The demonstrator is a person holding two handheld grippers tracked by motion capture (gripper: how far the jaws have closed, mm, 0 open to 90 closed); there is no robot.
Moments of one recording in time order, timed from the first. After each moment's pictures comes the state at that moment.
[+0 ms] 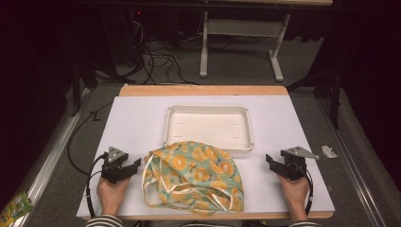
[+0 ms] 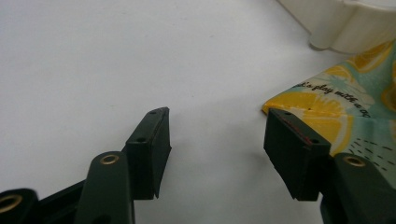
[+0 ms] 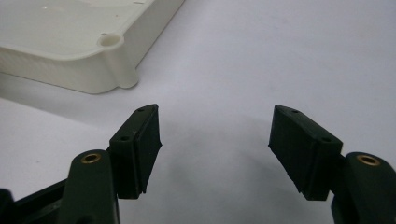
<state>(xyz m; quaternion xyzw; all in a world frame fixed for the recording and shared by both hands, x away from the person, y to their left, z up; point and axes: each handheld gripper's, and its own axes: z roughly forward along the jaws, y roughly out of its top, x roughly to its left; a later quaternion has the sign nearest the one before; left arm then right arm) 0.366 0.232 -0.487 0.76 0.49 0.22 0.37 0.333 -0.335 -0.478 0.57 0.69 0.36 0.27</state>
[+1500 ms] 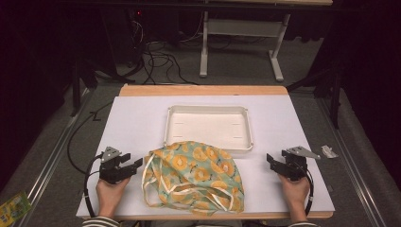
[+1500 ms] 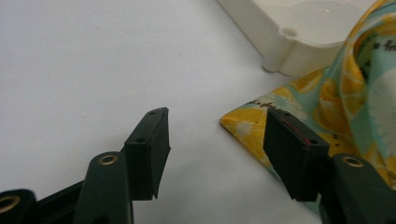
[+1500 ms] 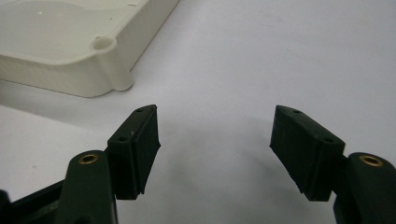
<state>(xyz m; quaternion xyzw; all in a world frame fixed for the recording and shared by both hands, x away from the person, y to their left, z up) 0.358 0.234 -0.471 0.75 0.48 0.17 0.42 0.334 -0.337 -0.479 0.58 0.68 0.36 0.27</state>
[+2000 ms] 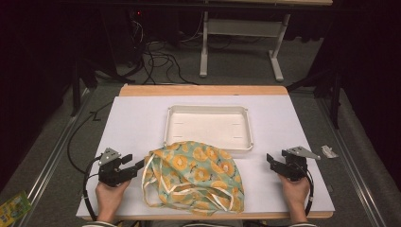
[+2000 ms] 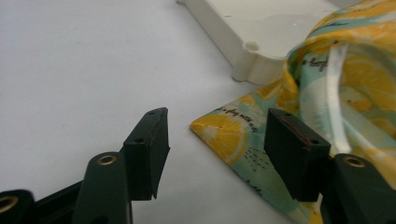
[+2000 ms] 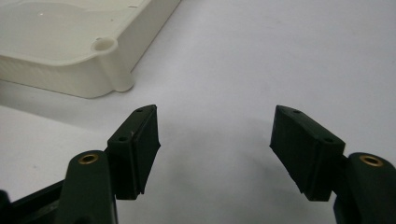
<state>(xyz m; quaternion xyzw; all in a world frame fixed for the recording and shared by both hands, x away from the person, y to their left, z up) 0.343 0.230 -0.457 0.74 0.47 0.16 0.45 0.333 -0.337 -0.479 0.58 0.68 0.36 0.27</state>
